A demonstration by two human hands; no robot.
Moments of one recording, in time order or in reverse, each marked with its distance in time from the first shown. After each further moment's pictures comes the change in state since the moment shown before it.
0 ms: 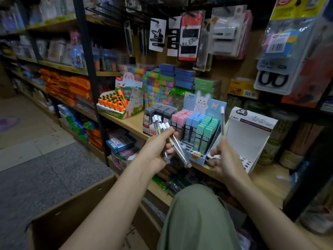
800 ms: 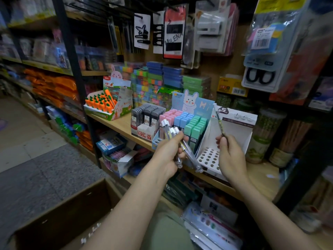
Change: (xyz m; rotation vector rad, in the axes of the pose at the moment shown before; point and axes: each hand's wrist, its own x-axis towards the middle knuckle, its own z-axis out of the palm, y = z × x) left_hand 0.017 -0.038 0.054 0.127 0.122 -0.029; right_hand 0.051 0.026 -0.045 -0.428 0.229 -0.431
